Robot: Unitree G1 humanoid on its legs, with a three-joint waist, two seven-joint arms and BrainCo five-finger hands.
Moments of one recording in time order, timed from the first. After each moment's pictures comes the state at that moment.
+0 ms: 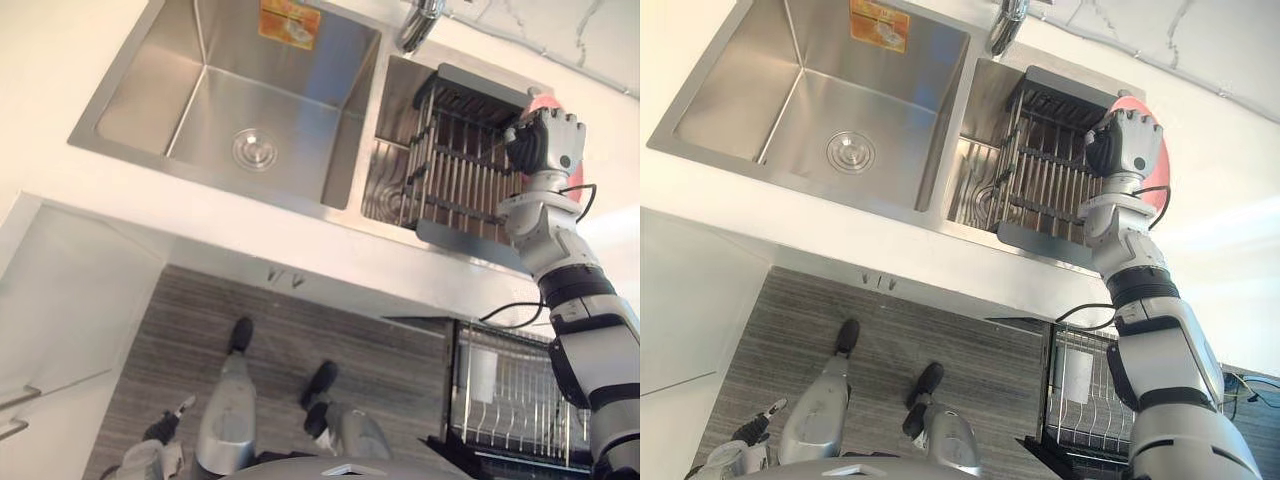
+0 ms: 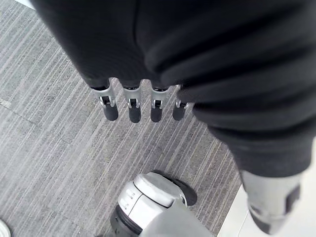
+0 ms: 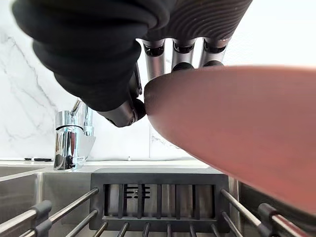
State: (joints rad) left arm 0.14 0.22 0.13 0.88 -0.27 0.14 0.02; right arm -0.82 -0.77 0.27 0.76 -0.52 -0.04 -0.65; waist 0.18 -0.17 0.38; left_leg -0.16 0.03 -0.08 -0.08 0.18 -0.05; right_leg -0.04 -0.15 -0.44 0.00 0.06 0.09
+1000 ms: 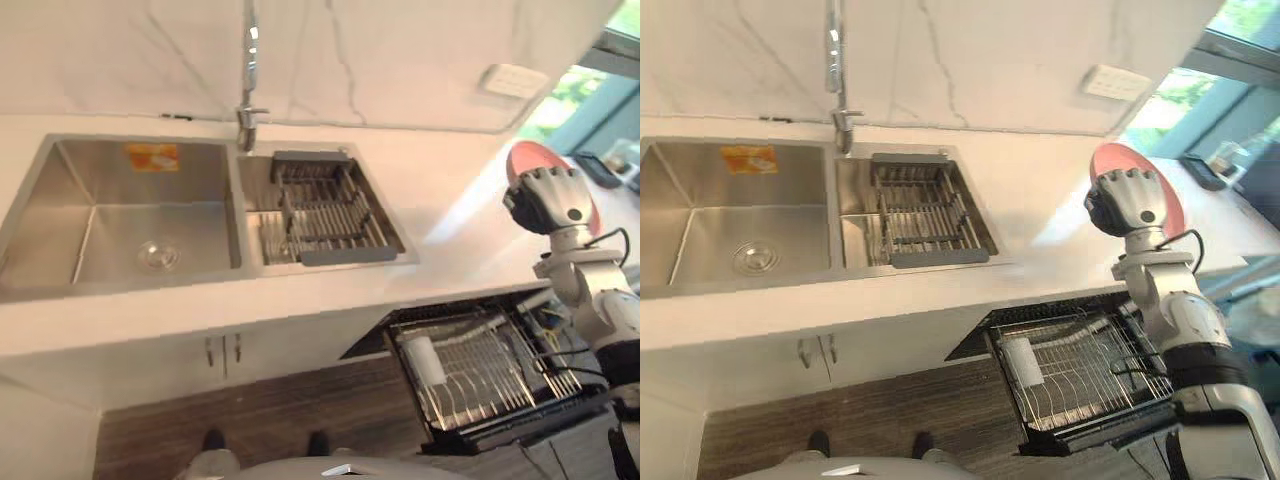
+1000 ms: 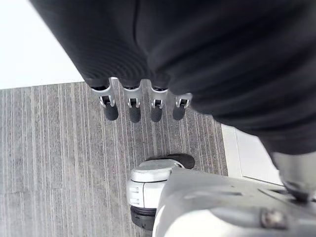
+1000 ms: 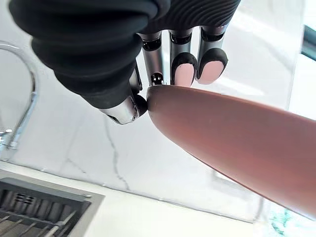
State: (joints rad) left arm 0.30 0.22 0.07 0.93 -0.07 0.32 -0.01; right arm -0.29 -0.95 0.02 0.33 -0.86 -0.17 -0.46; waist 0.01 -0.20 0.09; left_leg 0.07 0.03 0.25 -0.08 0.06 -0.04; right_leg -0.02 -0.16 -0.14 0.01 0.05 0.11
